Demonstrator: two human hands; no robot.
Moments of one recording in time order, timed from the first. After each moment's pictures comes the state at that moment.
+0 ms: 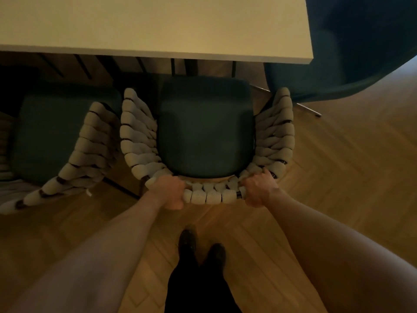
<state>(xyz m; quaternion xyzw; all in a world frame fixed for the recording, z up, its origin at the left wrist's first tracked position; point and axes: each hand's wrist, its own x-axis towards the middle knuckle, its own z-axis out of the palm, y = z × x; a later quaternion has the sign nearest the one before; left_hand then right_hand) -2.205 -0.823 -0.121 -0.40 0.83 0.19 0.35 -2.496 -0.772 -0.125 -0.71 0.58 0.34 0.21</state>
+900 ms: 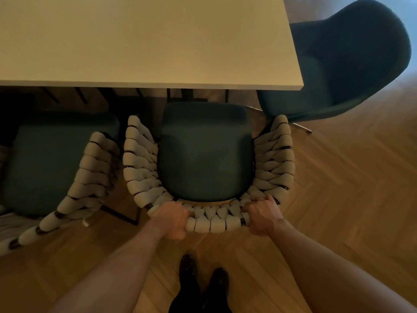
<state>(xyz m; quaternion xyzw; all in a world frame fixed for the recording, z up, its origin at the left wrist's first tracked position) -2.193 -0.831 -0.135 -0.35 0.85 0.24 0.30 -2.493 -0.760 -0.124 -0.70 0.60 0.31 0.22</state>
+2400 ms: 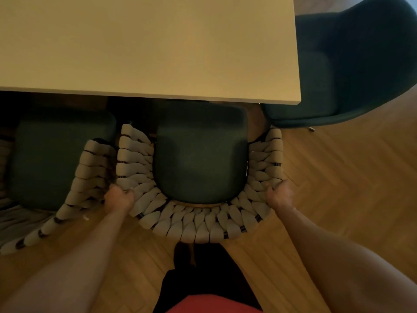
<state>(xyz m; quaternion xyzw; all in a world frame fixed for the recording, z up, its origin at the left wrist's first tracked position) -2.130 -0.920 -0.119 -0.88 0.36 0.32 0.03 -2.598 -0.850 -0.106 -0.21 0.90 -0.06 0.38</state>
